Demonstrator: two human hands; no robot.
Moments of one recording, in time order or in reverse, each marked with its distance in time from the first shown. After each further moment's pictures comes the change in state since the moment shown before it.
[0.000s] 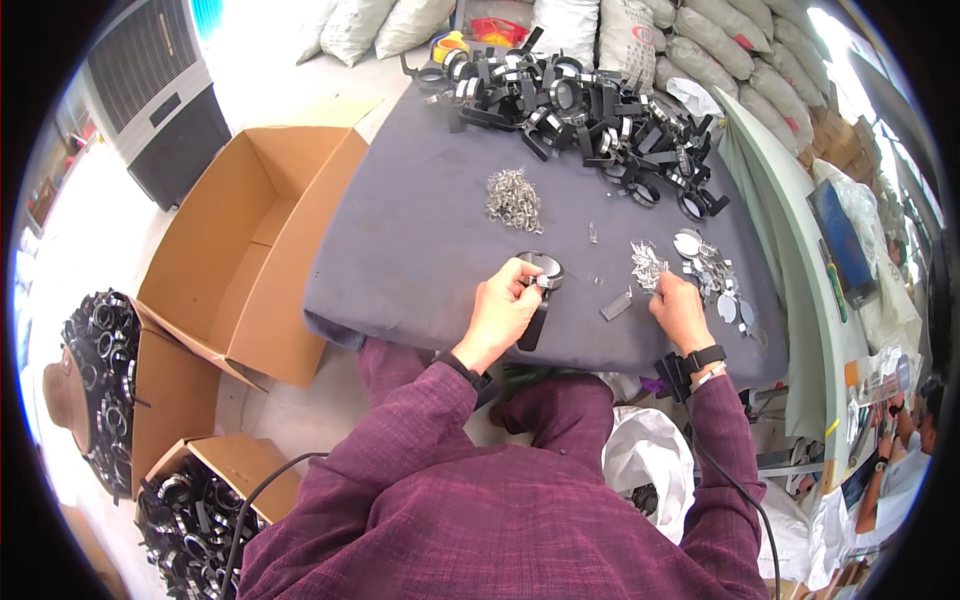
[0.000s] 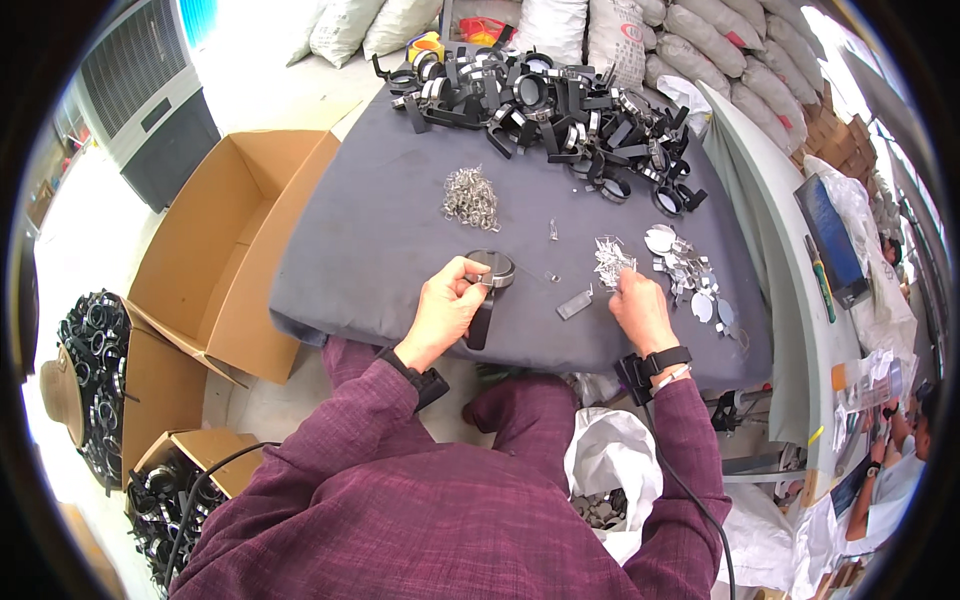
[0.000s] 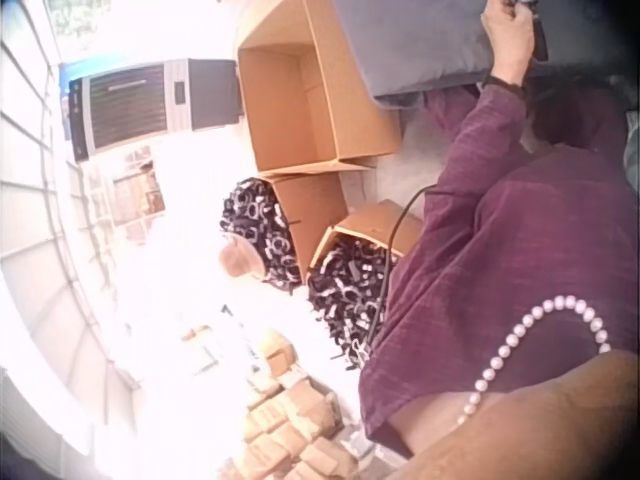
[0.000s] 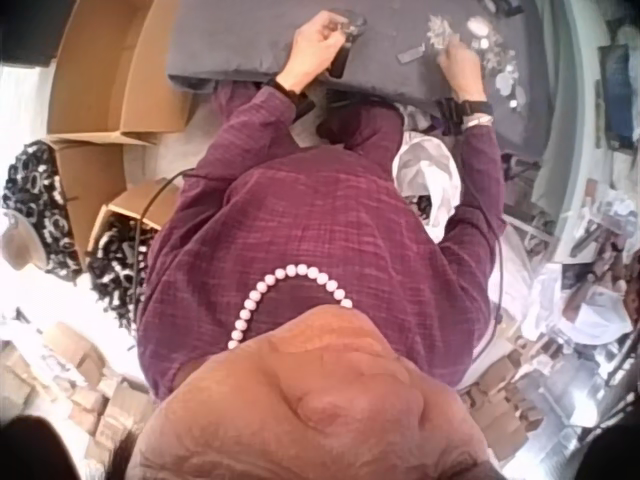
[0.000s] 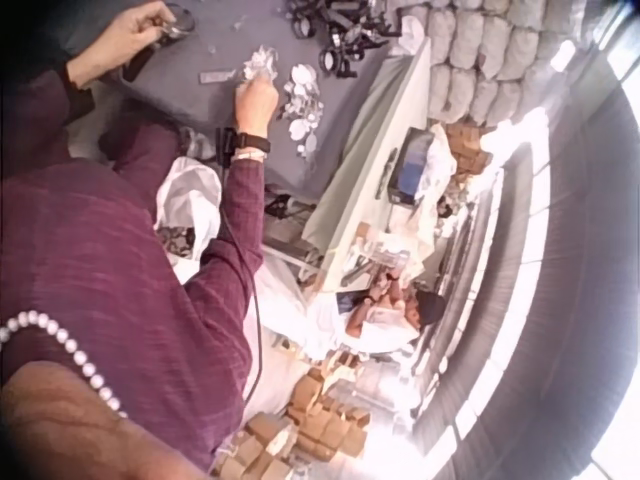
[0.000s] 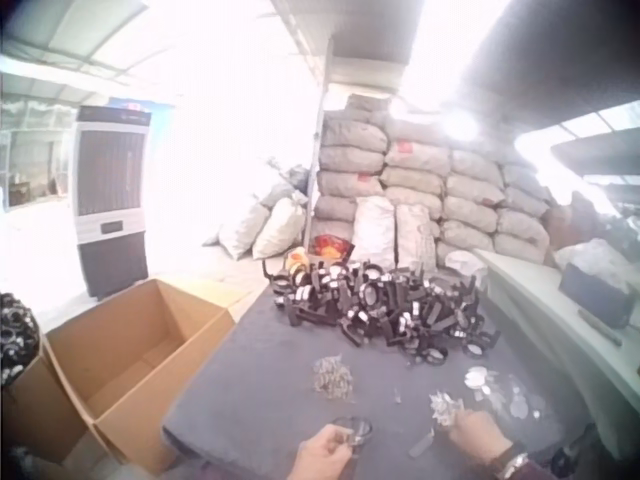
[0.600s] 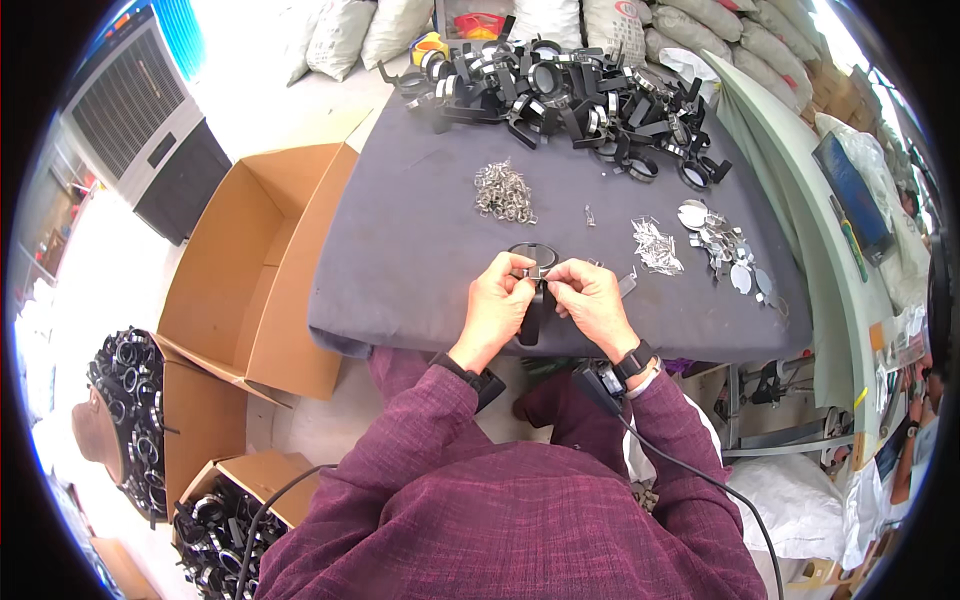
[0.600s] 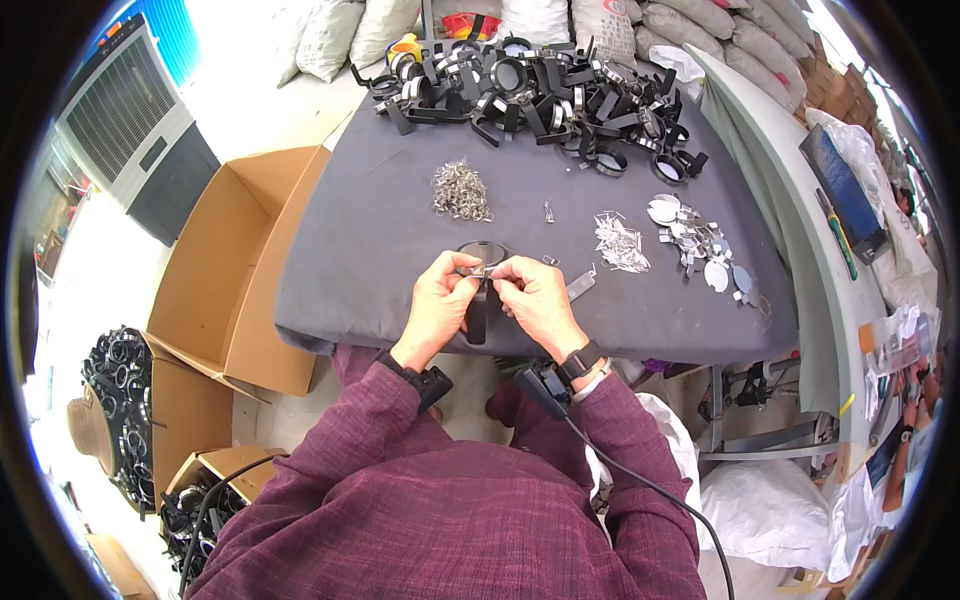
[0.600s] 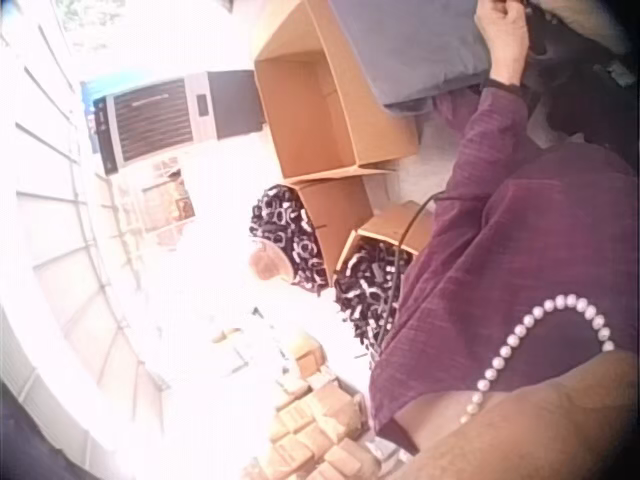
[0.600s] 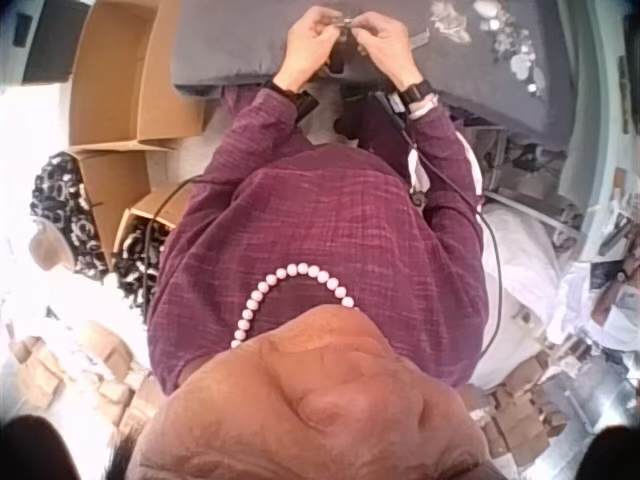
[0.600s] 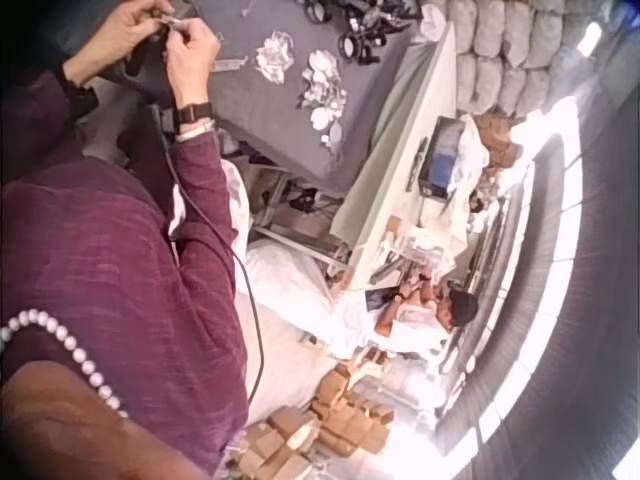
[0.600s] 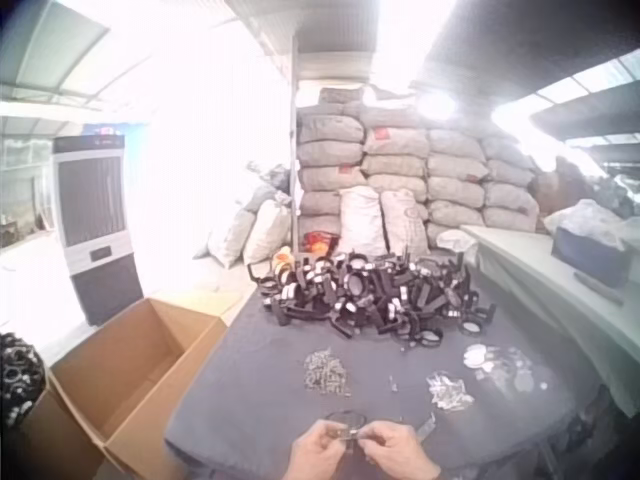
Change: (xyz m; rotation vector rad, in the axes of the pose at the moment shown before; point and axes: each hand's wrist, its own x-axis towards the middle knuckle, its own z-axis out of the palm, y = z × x) left_hand 0.006 -0.010 0.003 -0.073 -0.019 -0.023; right_hand 0.006 -0.131 0.036 1.303 -0.086 0.215
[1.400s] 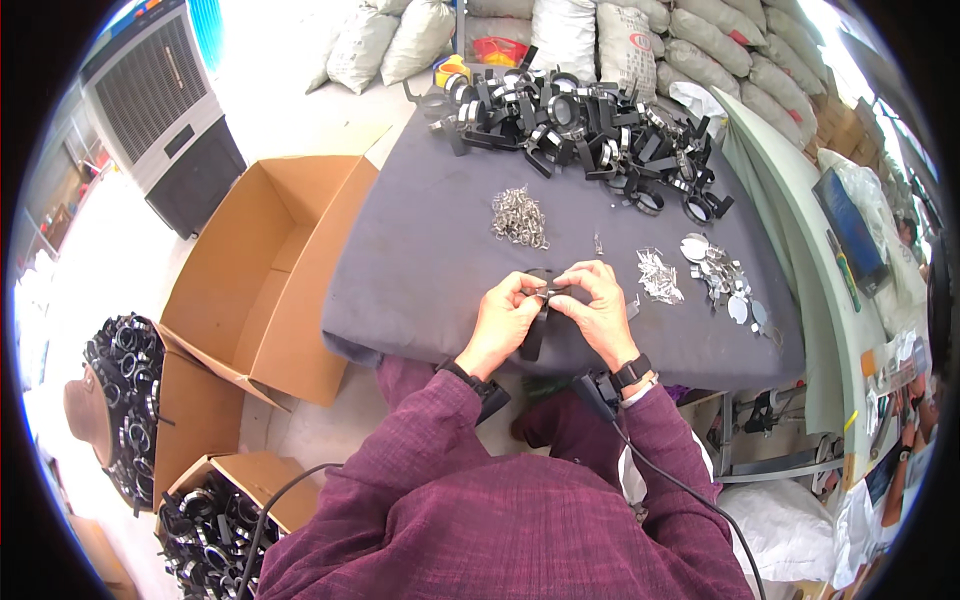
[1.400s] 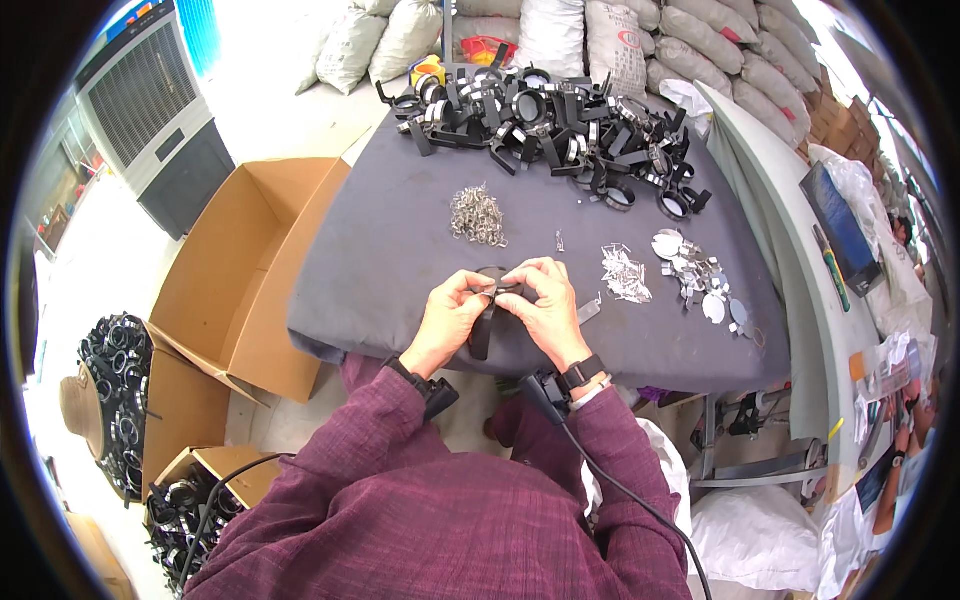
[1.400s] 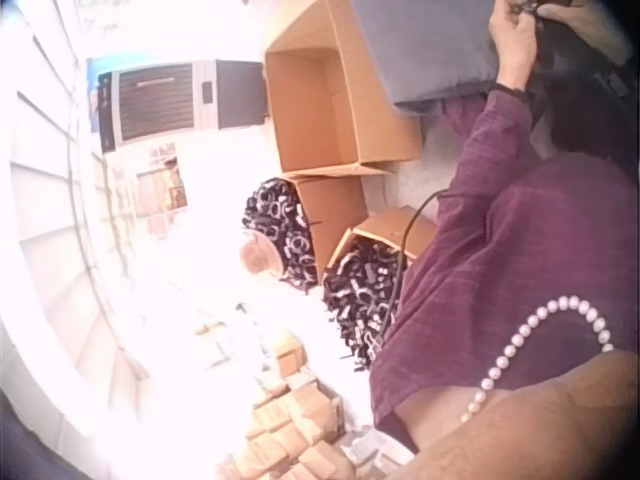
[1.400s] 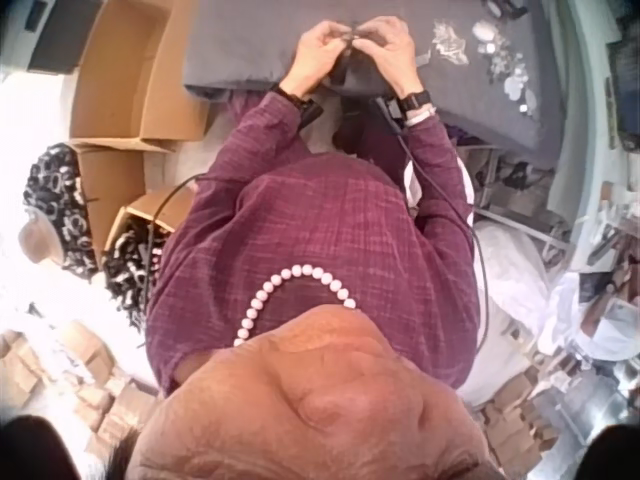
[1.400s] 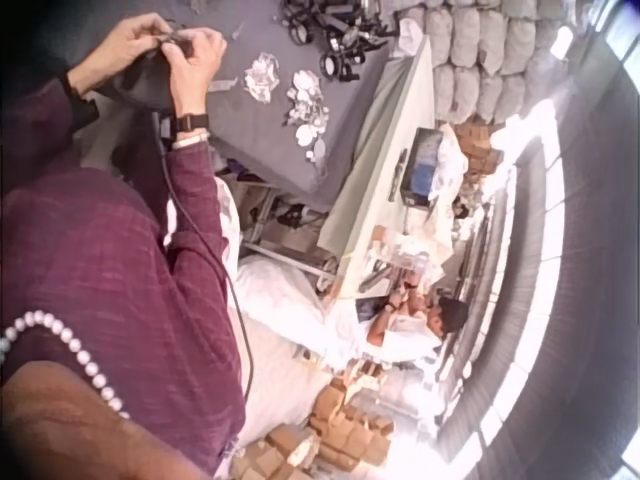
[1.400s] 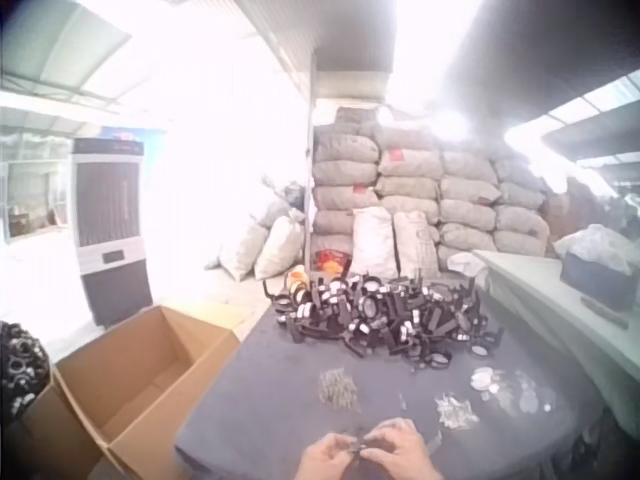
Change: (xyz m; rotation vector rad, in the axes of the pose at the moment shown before) left_hand 0.005 -0.005 -0.009 -0.116 -0.041 0.056; right_hand 0.013 -0.013 0.000 -0.428 0.148 -0.367
